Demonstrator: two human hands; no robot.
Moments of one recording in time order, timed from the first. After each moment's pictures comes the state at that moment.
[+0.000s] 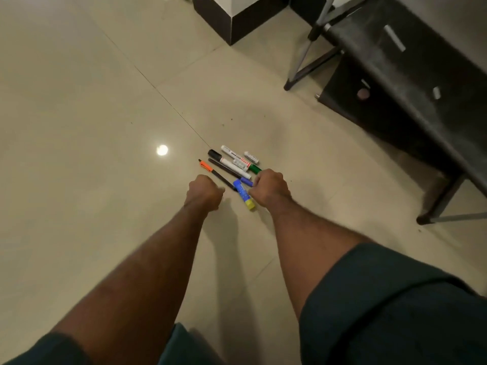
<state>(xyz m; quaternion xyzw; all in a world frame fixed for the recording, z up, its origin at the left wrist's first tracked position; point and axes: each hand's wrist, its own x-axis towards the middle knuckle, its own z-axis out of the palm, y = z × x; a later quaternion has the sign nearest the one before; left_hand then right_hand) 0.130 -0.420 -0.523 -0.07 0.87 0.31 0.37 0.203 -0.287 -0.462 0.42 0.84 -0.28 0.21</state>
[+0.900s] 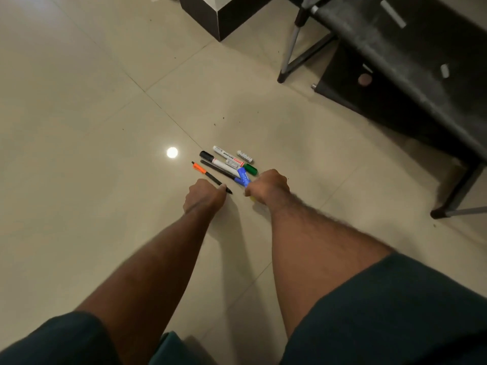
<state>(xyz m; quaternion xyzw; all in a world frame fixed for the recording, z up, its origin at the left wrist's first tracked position) 0.146 -0.390 -0.519 -0.09 0.92 0.20 0.32 0.205 -0.262 -0.477 0.50 0.74 -0.38 0.23</state>
